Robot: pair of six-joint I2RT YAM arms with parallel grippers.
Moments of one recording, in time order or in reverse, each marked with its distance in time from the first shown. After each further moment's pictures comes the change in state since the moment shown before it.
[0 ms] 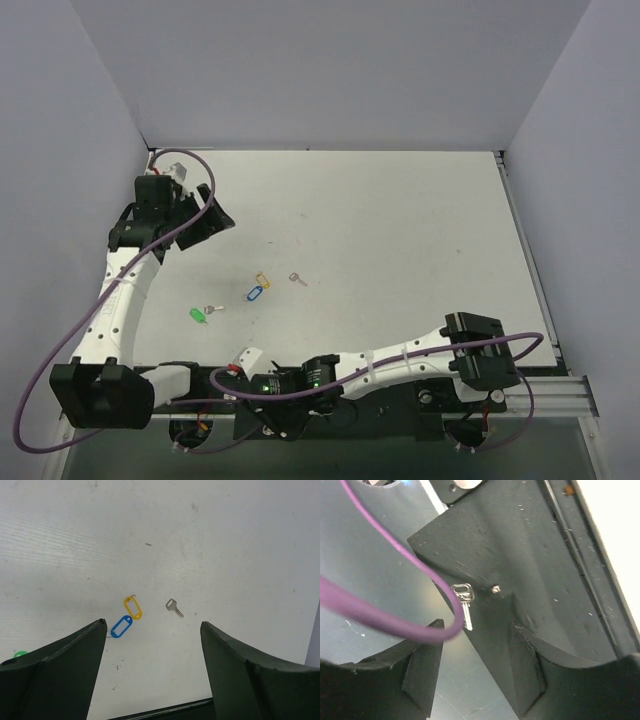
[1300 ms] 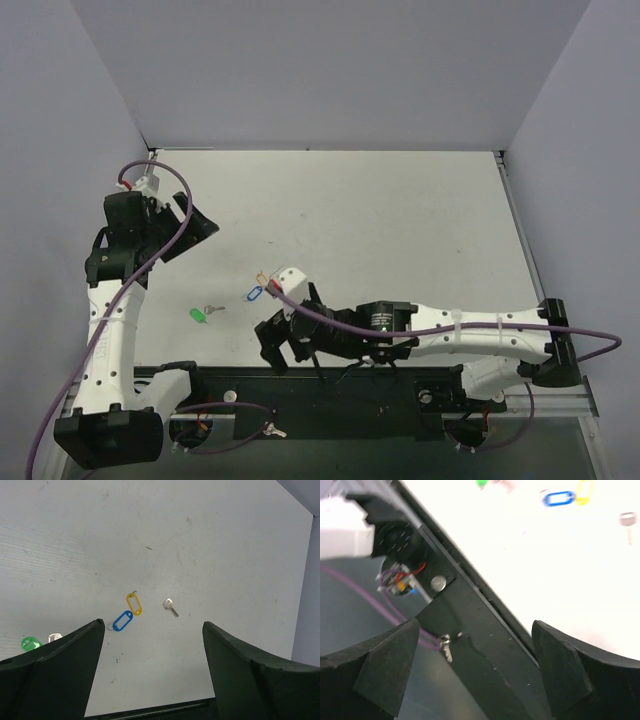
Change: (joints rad) left arm 0.144 -0.189 -0.048 -0.050 0.058 -0.001; right arm -0.138 -0.273 0.106 -0.085 0.159 -0.063
